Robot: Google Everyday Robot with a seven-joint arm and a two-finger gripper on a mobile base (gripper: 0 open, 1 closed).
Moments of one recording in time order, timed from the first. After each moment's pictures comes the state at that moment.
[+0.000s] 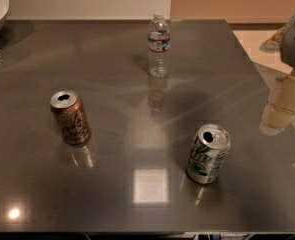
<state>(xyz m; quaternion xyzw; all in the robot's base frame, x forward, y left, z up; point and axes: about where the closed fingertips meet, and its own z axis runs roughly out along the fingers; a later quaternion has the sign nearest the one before) 0.438 -0.217 0.976 -0.60 0.78 -0.03 0.16</state>
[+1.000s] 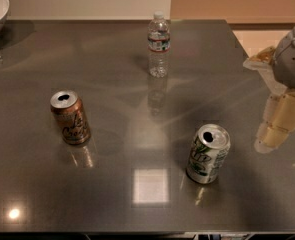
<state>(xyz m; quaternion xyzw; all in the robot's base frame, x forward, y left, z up) 0.421 -0.196 0.953 -0.64 0.74 0.03 0.18</state>
